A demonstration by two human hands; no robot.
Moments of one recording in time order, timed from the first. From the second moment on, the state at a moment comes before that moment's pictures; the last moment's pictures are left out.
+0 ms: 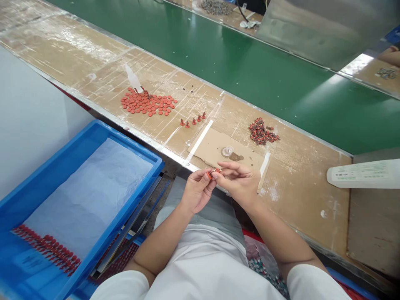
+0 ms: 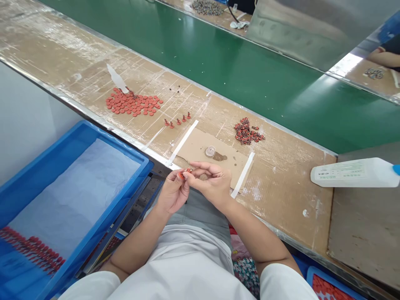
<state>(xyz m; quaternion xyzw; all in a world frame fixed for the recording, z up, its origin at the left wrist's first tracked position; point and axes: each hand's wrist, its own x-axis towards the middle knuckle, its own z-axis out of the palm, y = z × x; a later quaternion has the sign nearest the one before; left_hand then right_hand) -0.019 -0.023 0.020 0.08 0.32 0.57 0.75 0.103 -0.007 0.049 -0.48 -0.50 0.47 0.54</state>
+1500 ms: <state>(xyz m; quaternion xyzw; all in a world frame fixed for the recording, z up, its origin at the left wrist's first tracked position) -0.052 -0.015 0.031 0.04 0.35 0.62 0.70 0.127 0.137 0.057 -0.57 -0.68 0.21 0.42</state>
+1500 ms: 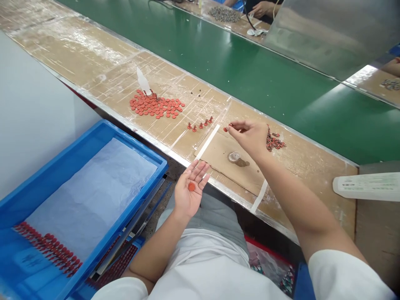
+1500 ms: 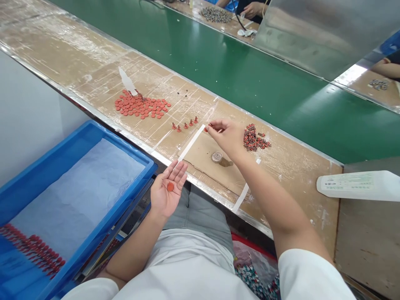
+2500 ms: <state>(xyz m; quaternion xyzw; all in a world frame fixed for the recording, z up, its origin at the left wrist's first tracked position) -0.065 -0.001 0.042 0.01 0.25 0.65 0.72 0.121 0.139 0.082 -0.49 -0.79 0.15 0.33</state>
